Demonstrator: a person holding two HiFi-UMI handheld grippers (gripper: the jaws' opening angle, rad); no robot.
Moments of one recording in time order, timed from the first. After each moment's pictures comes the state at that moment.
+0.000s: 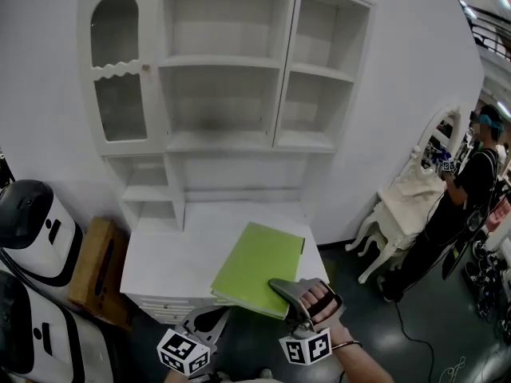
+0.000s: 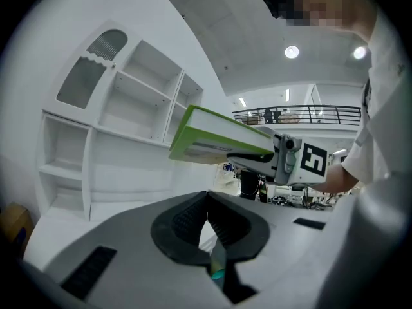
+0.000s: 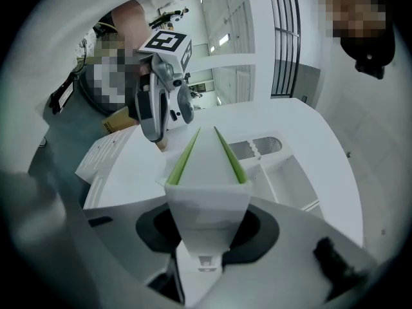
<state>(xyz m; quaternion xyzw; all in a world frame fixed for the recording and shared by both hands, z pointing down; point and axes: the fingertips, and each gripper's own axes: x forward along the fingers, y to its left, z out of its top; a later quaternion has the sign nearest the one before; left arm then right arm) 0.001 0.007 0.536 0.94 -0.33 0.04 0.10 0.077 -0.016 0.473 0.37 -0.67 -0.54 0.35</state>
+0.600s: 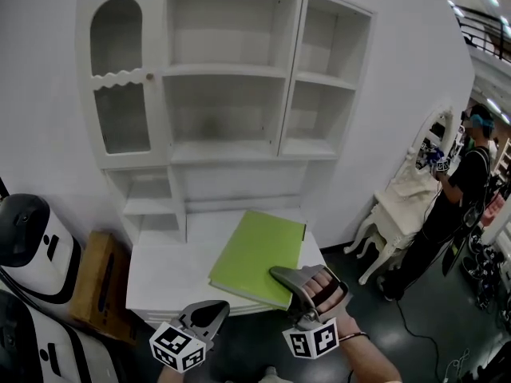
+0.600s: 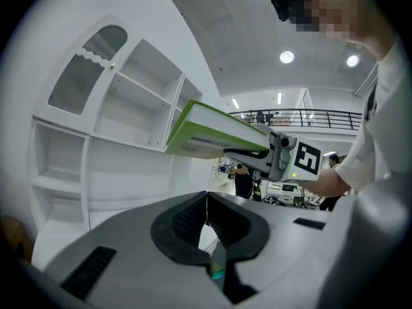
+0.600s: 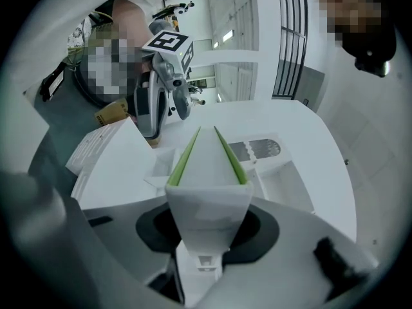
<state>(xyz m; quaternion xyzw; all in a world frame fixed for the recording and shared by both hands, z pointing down) -0.047 -0.032 0.497 0.95 -0.29 0.04 0.10 0.029 -0.056 0.424 0.38 -0.65 -0.56 0.35</state>
